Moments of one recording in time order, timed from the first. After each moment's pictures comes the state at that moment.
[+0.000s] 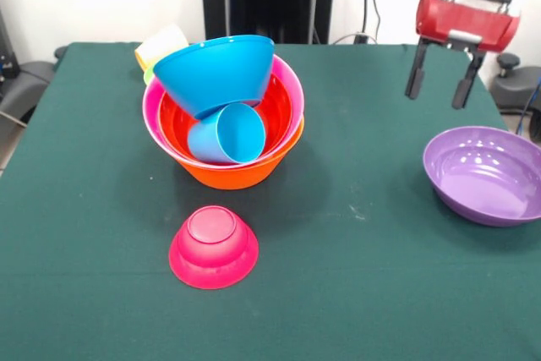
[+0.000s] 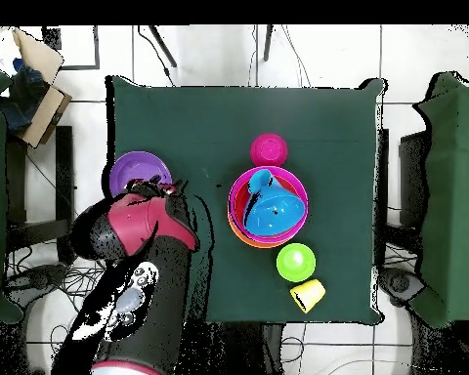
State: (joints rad) arm 0.30 -0.57 -0.29 1.55 -0.13 0.26 2.20
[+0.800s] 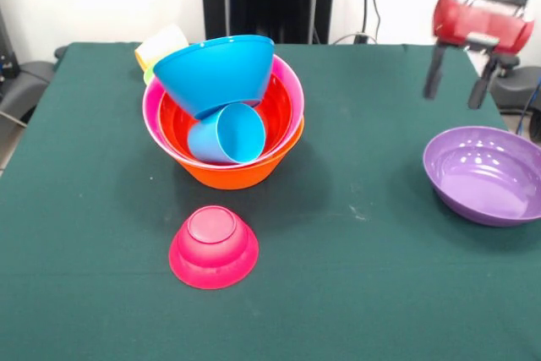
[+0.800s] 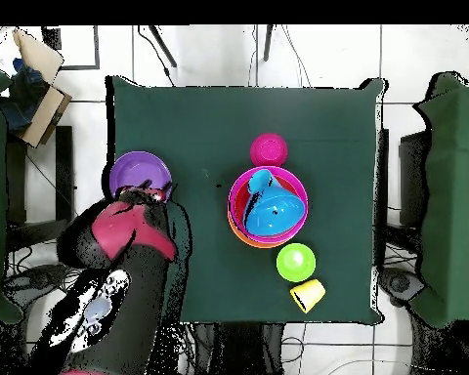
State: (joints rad) arm 0.43 -0.55 -0.37 1.56 -0.13 0.20 2.20
